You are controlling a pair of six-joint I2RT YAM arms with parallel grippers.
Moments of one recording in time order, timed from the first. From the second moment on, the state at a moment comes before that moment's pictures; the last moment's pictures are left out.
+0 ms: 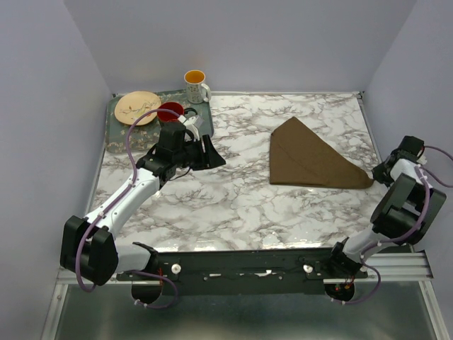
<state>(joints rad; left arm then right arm) -0.42 1.27 0.96 -0.25 0.44 -0.57 -0.61 1.64 0.99 -0.35 0.07 0.47</state>
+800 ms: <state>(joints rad) -0.44 1.28 0.93 -0.21 0.43 -0.64 0.07 1.23 0.90 -0.28 0.01 0.31</state>
